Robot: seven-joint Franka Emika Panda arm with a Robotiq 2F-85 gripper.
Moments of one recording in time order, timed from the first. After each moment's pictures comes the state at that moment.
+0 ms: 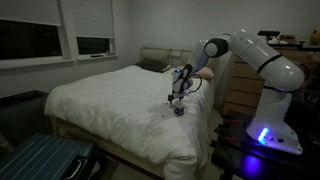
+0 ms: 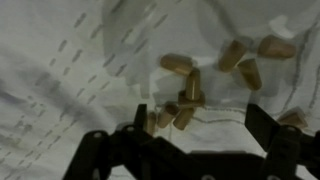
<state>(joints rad) -0.09 0.97 -0.28 -1.72 0.02 2.86 0.44</state>
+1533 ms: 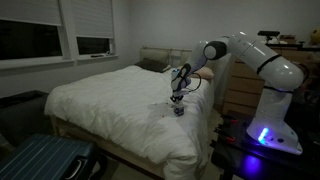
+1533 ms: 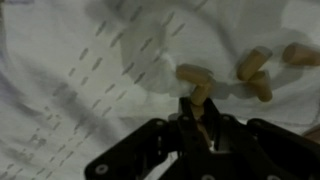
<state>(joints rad) -0.12 1.01 -0.28 -1.61 0.05 2.65 0.42</state>
